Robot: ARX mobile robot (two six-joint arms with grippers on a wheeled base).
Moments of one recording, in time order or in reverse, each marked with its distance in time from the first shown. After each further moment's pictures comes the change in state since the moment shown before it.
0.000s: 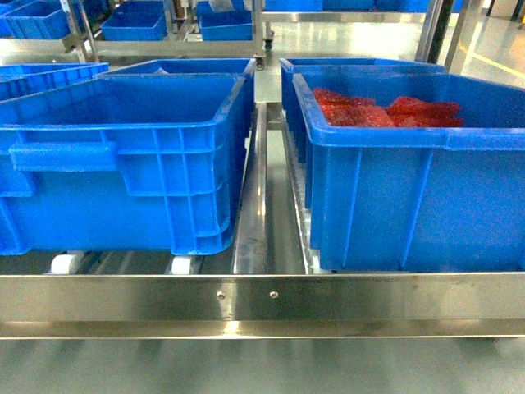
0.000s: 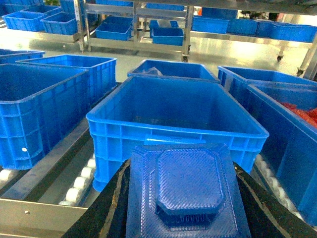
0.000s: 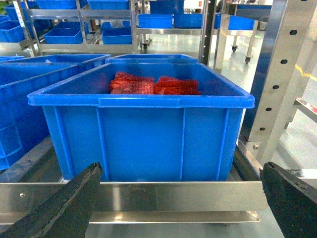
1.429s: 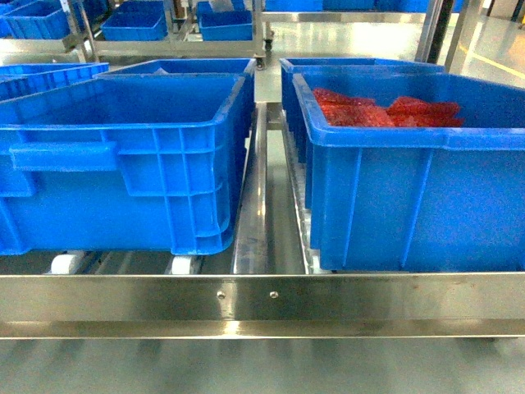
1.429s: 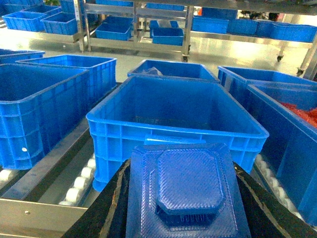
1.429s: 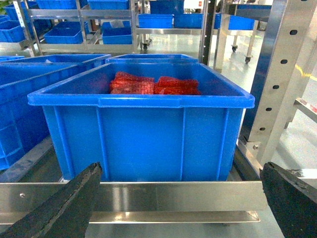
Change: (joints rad) left arm 0.000 0.000 0.000 0.000 0.000 0.000; right arm 0.000 0.000 0.000 0.000 0.000 0.000
